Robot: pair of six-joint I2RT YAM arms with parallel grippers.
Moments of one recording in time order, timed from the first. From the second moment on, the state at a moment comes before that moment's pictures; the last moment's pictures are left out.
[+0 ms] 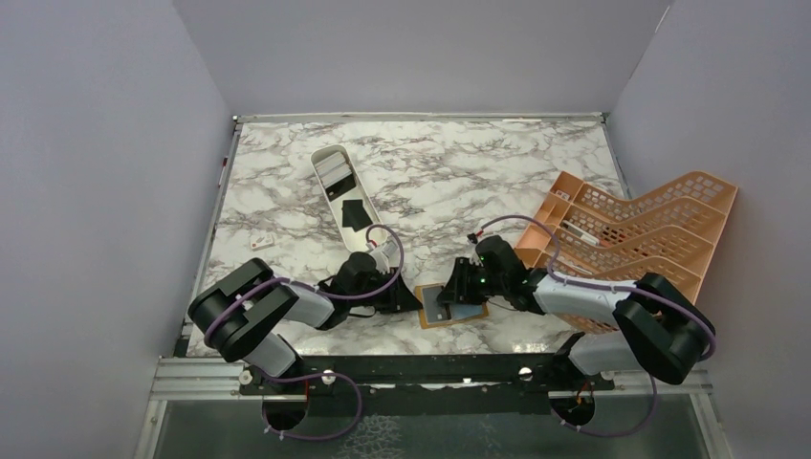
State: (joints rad) left arm -0.77 1.52 0.27 0.70 0.42 -0.91; right arm 0.74 1.33 0.45 0.09 -0.26 0.79
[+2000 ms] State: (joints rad) left arm -0.41 1.50 1.18 -0.40 -0.23 0.37; right arm 0.75 0.72 0.42 -0.29 -0.13 0.70
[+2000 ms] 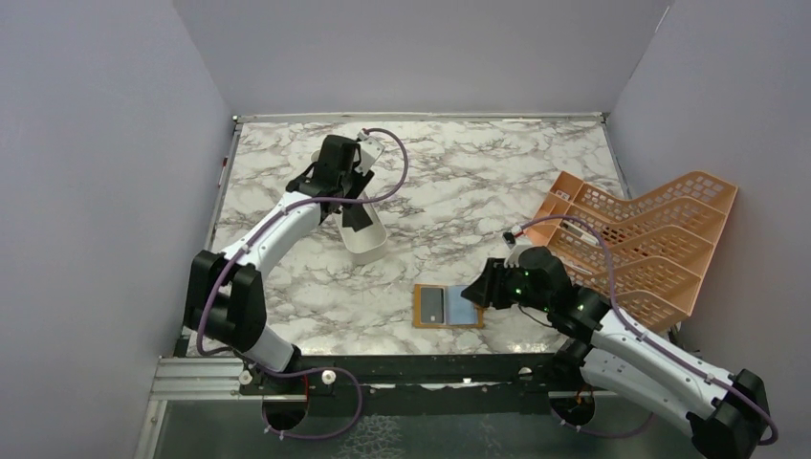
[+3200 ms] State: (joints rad) left arm -0.30 1.96 1.34 -0.16 -0.27 0.69; right arm 0.75 0.68 0.47 -0.37 -0.12 0.69
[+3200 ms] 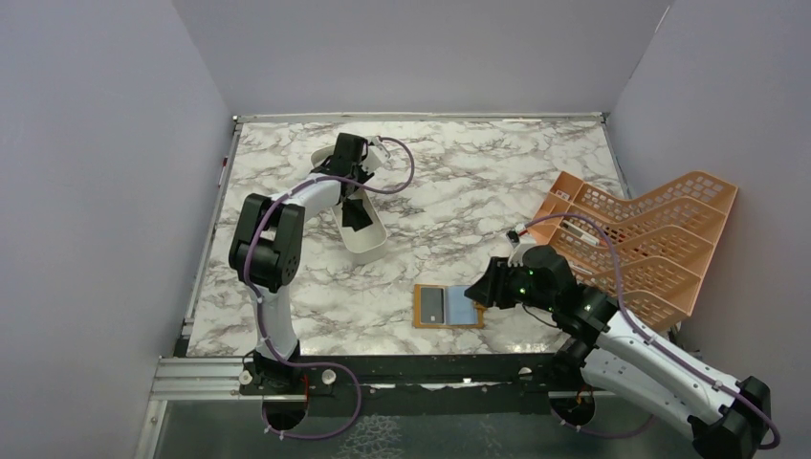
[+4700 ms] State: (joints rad) left arm -0.35 1.88 1.39 -0.28 -0.30 0.61; right arm 0.75 0.72 0.47 -0.34 -0.13 0.69
